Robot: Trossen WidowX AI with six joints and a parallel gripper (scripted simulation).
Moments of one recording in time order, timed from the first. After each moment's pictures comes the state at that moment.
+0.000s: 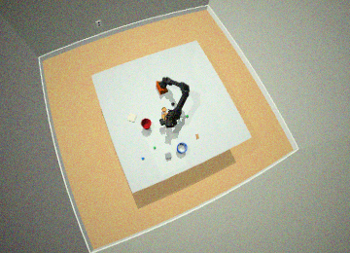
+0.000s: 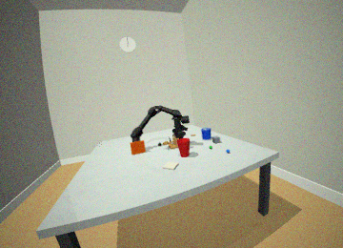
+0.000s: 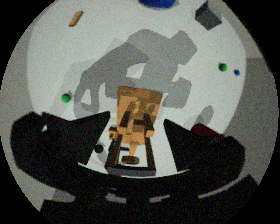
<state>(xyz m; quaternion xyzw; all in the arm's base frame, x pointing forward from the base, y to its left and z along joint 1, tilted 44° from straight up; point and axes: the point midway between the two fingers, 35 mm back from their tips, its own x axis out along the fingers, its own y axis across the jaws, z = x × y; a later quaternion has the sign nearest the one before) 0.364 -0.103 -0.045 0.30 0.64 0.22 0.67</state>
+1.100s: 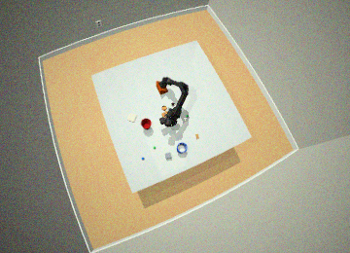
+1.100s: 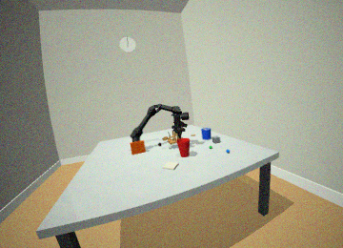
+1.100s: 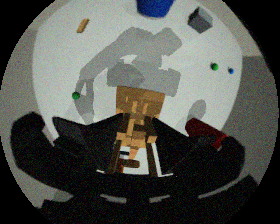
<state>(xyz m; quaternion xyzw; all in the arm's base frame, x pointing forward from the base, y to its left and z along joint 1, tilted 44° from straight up) 0.361 -0.126 -0.022 0.31 0.64 0.22 0.67</state>
